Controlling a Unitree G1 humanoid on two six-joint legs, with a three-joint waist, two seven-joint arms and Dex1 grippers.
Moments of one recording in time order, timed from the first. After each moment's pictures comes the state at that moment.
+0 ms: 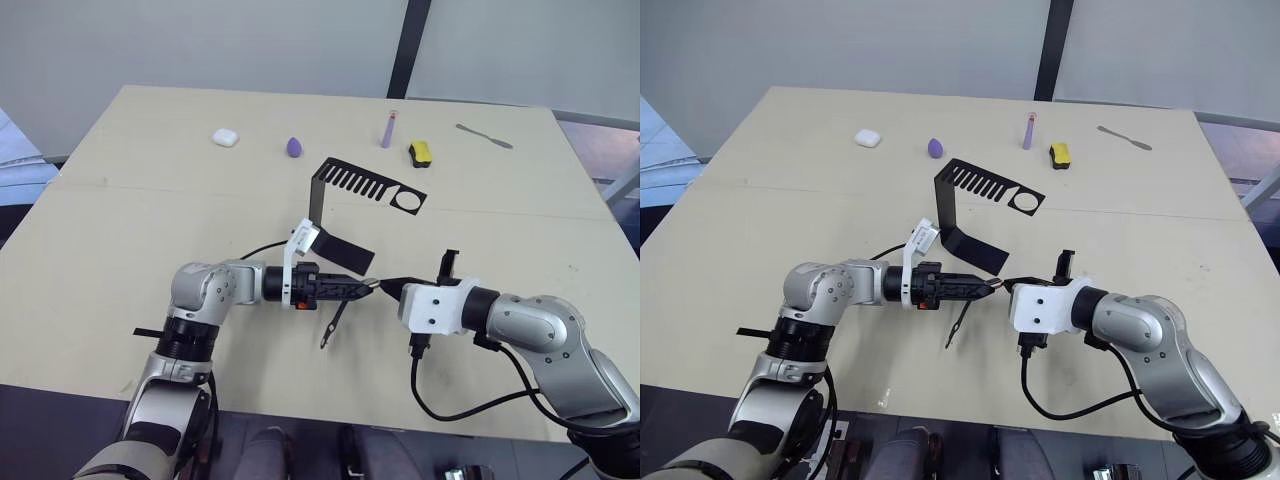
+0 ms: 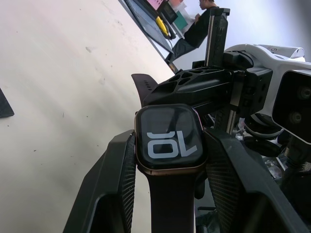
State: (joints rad) left arm -0.69 0.26 -0.06 0.10 -0.65 1.19 -0.91; right arm -0.22 -0.78 0.17 -0.60 -0.19 0.26 0.83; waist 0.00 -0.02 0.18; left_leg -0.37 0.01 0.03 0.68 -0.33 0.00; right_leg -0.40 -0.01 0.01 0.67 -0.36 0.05
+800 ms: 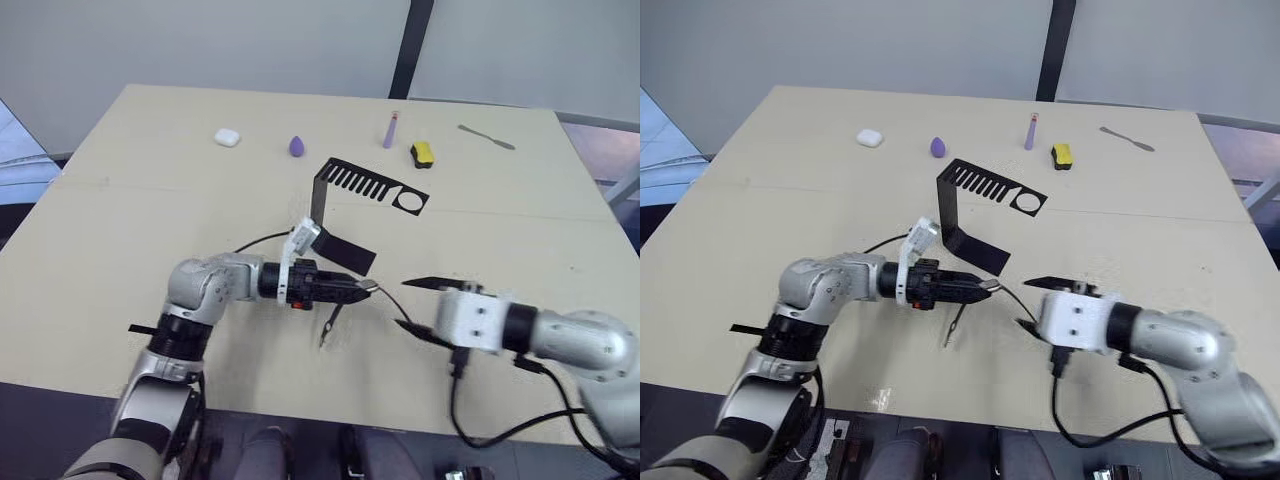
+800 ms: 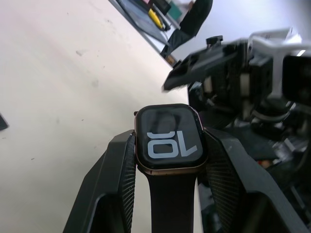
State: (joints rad) left arm -0.70 0.40 -0.17 0.04 -0.60 1.00 -1.05; right arm 0.01 -0.86 -0.19 -0.73 0.19 0.38 1.01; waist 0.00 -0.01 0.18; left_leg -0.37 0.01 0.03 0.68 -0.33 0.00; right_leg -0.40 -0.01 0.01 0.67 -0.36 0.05
